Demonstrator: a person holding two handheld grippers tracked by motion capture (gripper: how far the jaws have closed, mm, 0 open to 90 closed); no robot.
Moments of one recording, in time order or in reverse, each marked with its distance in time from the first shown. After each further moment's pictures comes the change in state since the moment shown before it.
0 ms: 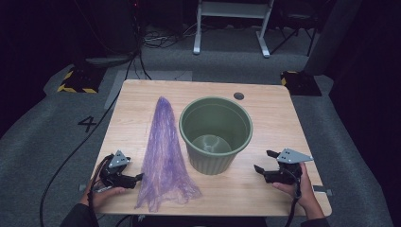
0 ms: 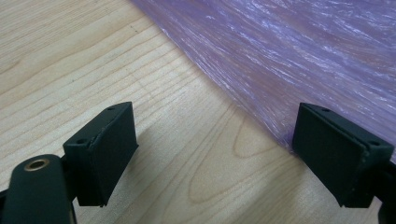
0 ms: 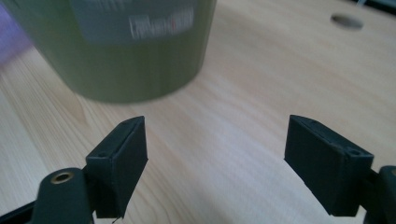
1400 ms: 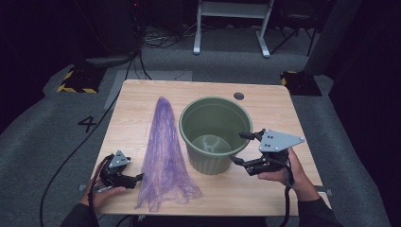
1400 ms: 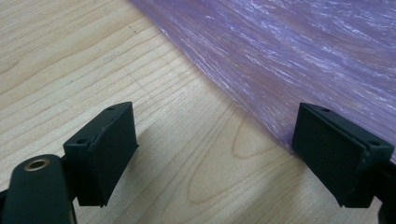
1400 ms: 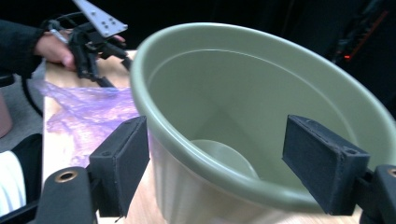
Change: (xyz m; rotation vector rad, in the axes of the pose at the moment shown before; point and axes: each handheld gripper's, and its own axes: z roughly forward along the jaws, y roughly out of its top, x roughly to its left) left arm 0.000 0.000 0.000 0.004 -0.002 0.003; right arm 0.064 0.138 -0.020 -0.142 0.238 -0.275
